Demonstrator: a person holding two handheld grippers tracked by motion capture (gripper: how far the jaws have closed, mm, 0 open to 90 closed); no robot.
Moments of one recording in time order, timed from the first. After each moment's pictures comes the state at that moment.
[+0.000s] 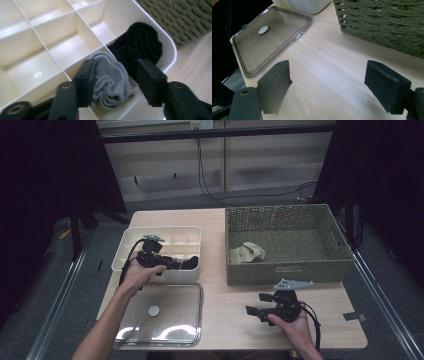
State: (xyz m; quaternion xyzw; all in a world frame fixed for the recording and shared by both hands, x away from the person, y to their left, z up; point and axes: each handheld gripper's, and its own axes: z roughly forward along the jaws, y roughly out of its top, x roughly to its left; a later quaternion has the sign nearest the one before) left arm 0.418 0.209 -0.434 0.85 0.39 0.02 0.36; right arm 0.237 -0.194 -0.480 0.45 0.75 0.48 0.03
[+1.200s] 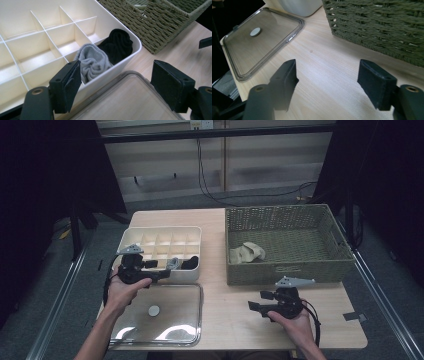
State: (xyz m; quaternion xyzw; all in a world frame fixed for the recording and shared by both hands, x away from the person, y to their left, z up) left arm 0.360 0.245 -0.419 0.81 0.37 0.05 0.45; right arm 0.241 -0.198 -0.474 0.46 0.75 0.47 0.05
